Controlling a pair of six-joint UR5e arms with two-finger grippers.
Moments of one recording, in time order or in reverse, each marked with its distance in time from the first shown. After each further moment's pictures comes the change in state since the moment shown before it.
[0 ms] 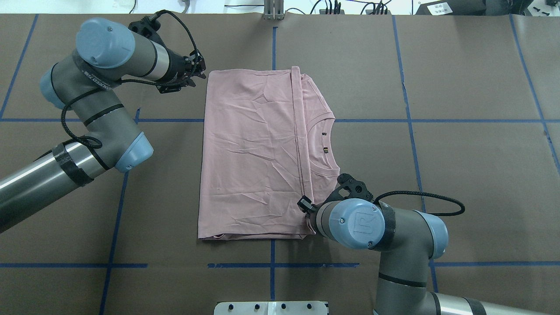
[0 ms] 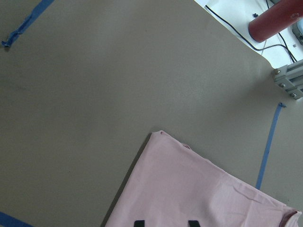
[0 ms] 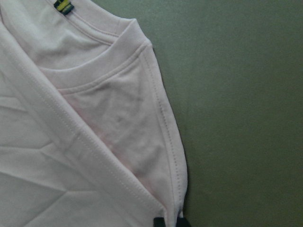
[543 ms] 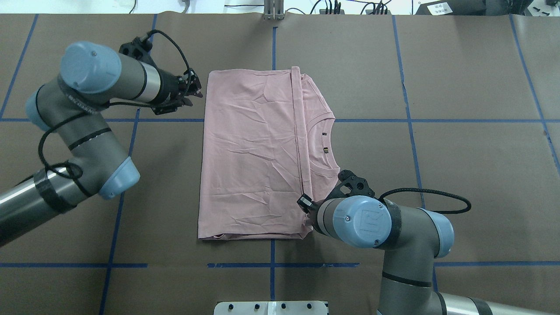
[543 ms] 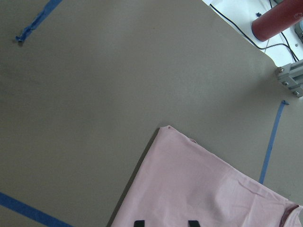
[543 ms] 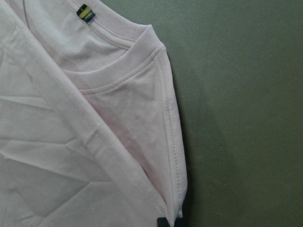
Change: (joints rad) left arm 0.072 0.131 -0.185 0.013 -0.002 -0.109; right arm 0.008 -0.008 0.043 0.000 0.003 -0.005
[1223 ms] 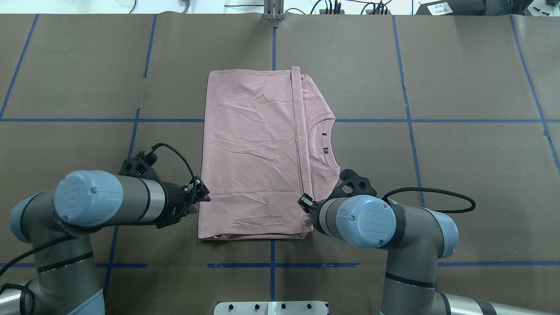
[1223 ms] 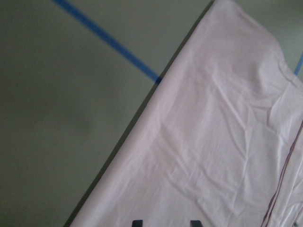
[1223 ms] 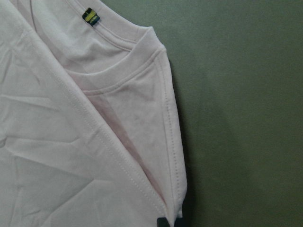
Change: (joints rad) left arm 0.369 0.249 -0.343 0.137 0.143 -0.272; right arm 0.002 -0.006 0.015 0.001 0.004 -0.005
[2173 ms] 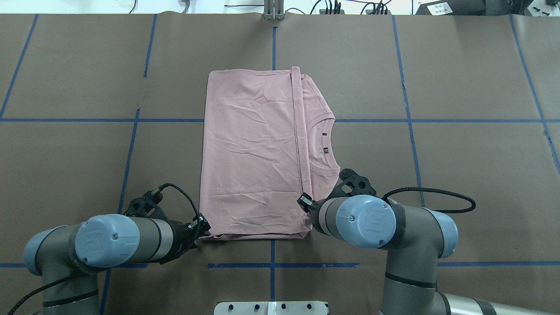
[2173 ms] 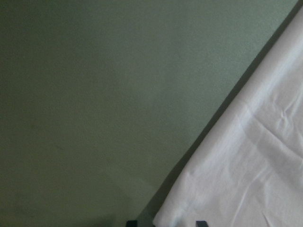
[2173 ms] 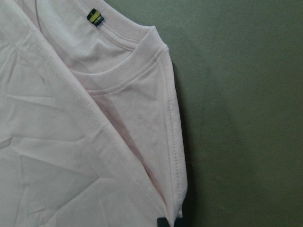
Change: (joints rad) left arm 0.114 0.023 0.033 0.006 0.058 -0.070; right arm 0.000 0.002 0.004 0.000 -0.003 0.000
